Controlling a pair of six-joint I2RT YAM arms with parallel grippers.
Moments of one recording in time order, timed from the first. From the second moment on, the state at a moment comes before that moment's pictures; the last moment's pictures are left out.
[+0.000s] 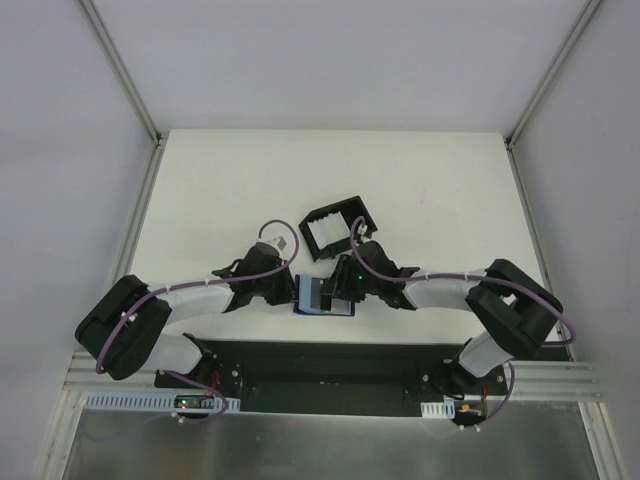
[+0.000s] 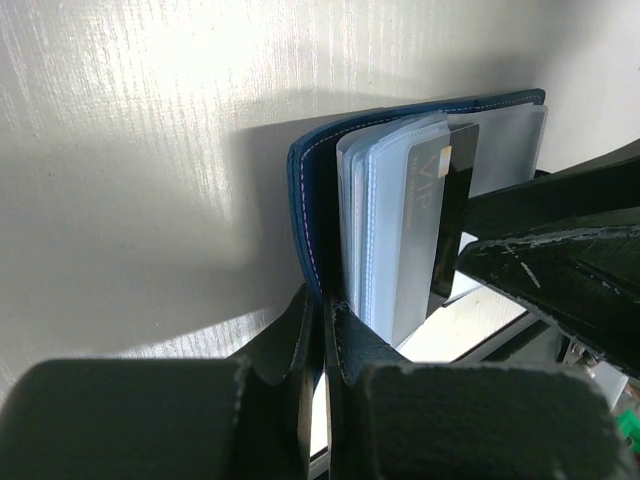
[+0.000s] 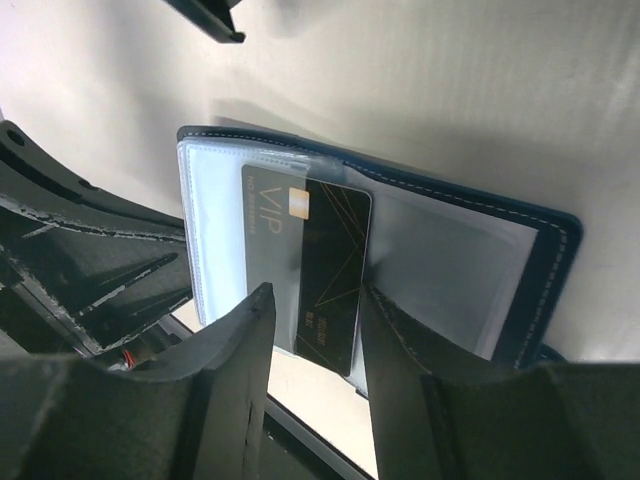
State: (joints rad) left arm -0.65 1.35 0.43 0.00 0.18 -0.83; right arm 0.86 1.55 0.60 0.21 -0.13 1.03
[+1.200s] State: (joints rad) left arm -0.65 1.29 0.44 -0.08 0.17 -0.80; right arm 0.89 1.33 0.70 -0.02 -0.02 0.79
